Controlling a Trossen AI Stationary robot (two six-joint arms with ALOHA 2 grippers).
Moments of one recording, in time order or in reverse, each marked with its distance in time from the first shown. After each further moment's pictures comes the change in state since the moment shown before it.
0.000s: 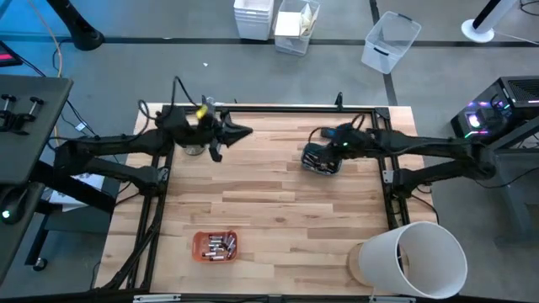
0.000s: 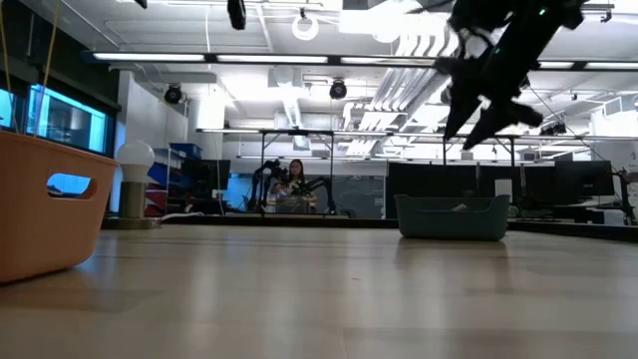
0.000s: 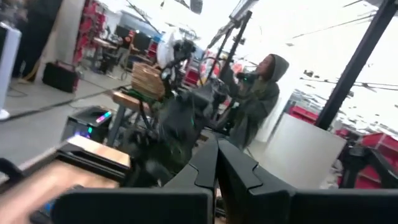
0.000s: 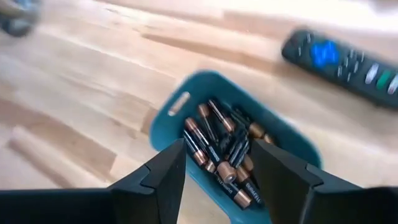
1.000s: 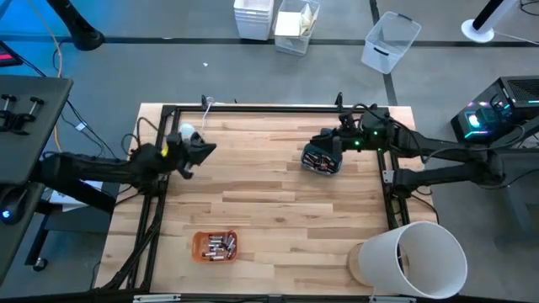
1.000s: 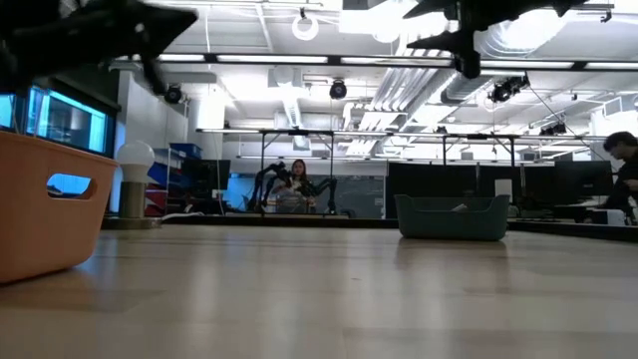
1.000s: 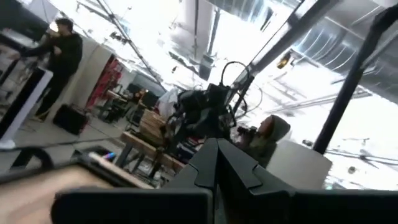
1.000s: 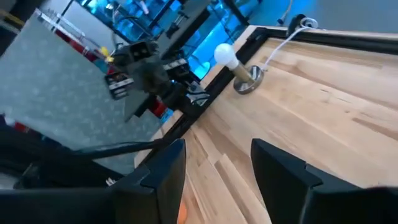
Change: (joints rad) left arm -0.086 -0.386 -0.725 0.579 -0.251 -0.099; right arm 0.006 -0.173 0.000 0.550 -0.358 -0.148
